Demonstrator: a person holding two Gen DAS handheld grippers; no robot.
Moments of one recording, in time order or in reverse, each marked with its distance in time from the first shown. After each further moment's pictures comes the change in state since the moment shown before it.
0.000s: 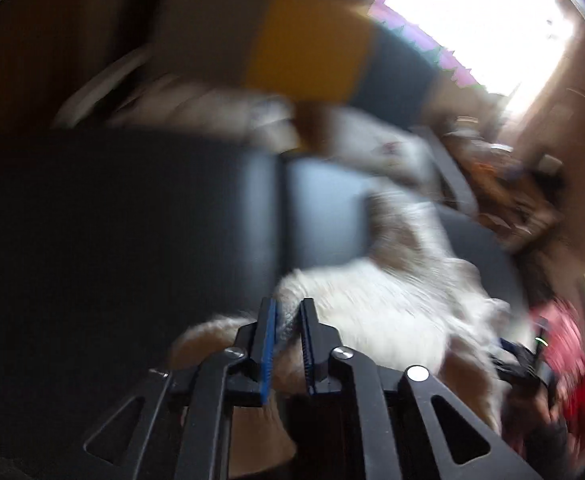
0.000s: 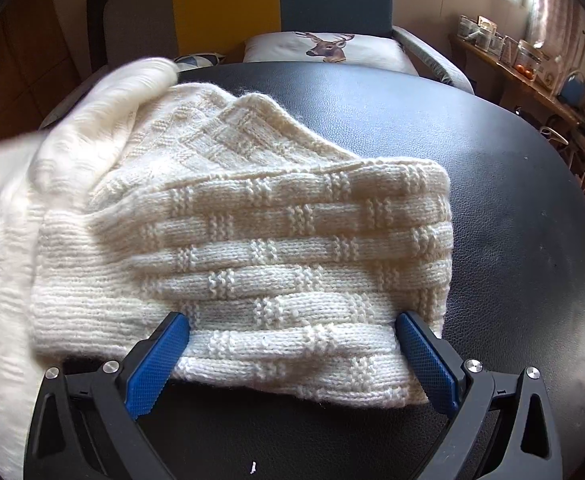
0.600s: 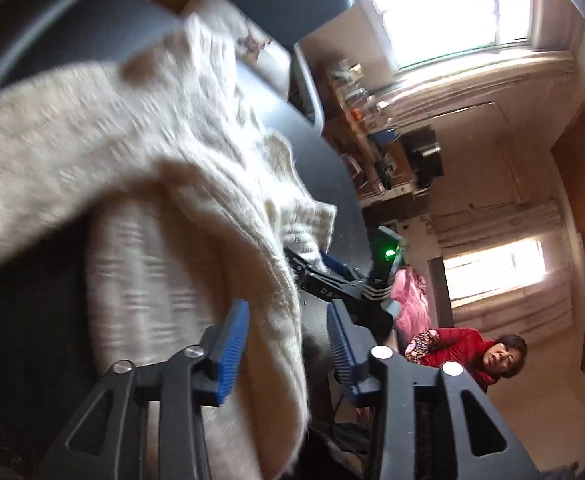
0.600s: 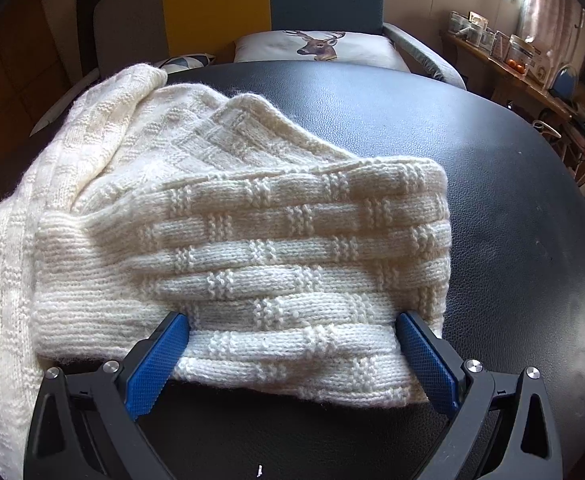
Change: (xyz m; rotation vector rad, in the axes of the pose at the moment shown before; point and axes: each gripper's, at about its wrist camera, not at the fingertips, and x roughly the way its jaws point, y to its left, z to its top) left arm 0.076 -0.177 -0.123 -0.088 0.296 -0.644; right arm 0.001 0.000 0.004 0.015 0.003 -0.017
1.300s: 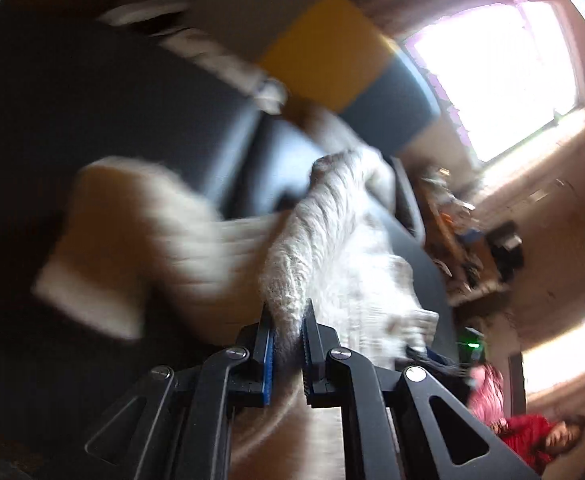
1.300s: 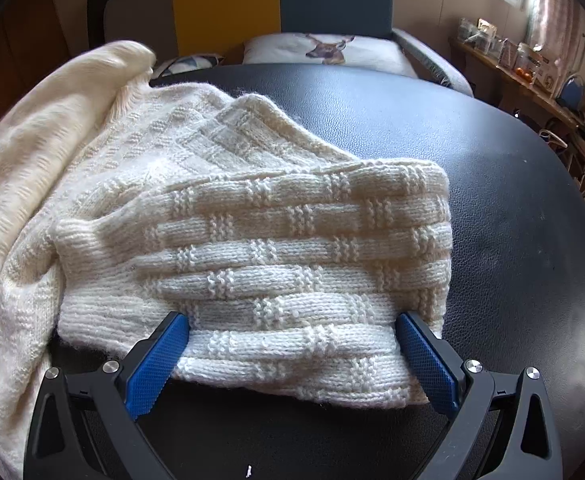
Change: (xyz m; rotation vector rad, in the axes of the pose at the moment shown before) left arm -0.168 0.074 -0.023 -0.119 -0.399 0.328; right arm 0.000 -0.003 0.005 -0.030 0.025 0.012
